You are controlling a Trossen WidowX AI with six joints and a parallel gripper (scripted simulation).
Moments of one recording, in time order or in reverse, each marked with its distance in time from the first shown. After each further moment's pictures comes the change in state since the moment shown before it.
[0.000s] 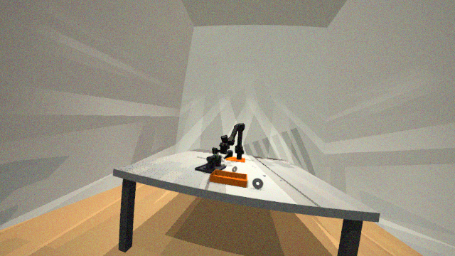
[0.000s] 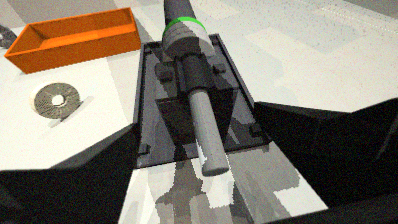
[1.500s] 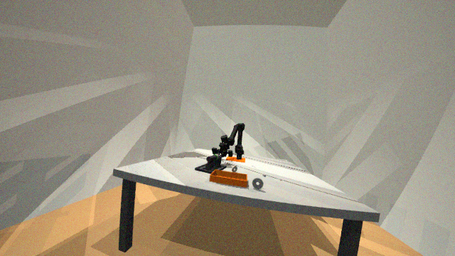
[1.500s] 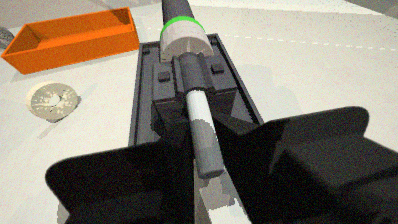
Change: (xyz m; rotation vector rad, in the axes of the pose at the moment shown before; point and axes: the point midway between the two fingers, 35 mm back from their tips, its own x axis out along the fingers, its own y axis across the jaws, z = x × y) arm 0.001 -0.002 0.000 0.002 0.001 -0.003
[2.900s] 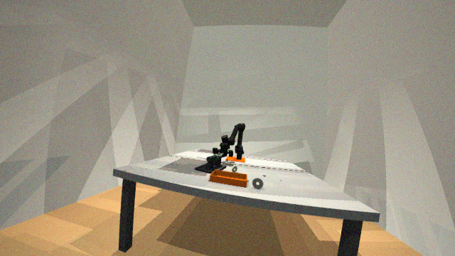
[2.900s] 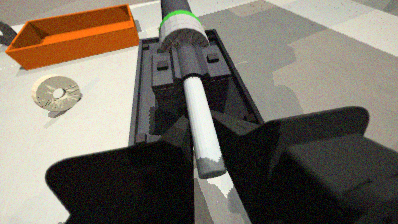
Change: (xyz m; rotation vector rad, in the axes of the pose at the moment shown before) arm -0.012 0.000 -0.007 0.006 0.006 -0.001
